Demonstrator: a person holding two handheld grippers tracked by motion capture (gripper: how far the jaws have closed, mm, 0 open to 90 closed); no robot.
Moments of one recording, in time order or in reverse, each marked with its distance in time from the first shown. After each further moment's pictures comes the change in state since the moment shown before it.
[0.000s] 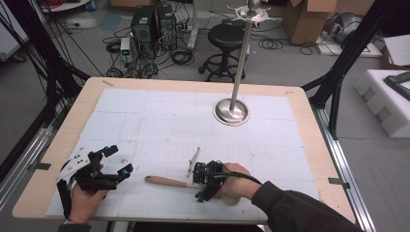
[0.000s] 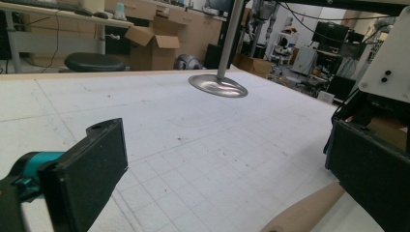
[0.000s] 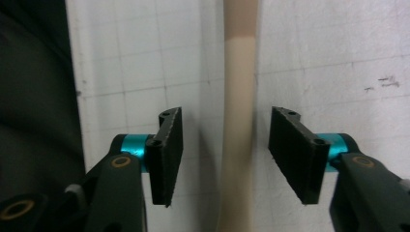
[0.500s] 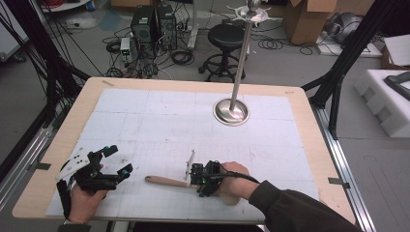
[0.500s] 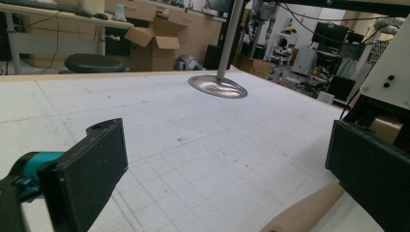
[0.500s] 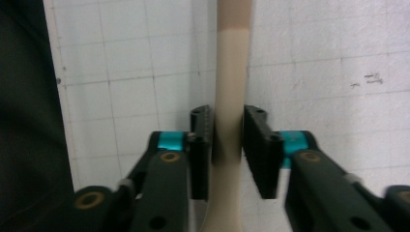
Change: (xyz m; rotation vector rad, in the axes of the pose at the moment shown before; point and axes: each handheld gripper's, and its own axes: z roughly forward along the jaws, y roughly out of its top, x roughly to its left) left arm 0.000 0.000 -0.001 0.001 -0.002 0.006; right arm 0.004 0.007 -0.002 0.084 -0.063 -0.042
